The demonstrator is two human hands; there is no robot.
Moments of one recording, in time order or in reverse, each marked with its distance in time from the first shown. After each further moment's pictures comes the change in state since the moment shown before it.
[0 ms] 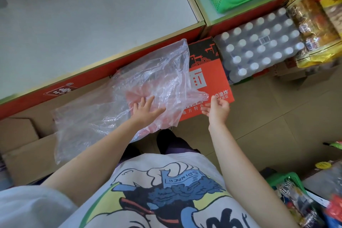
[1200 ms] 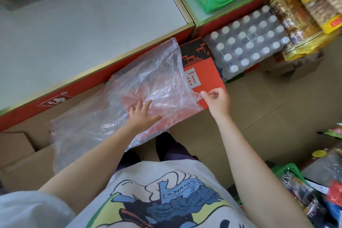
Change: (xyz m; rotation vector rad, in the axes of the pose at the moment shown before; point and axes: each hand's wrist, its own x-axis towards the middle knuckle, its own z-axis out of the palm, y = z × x) left_hand 0.003 -0.010 0.001 0.213 0.035 0.074; right_hand 0.008 -0.021 -0.018 -0.452 -0.058 -0.317
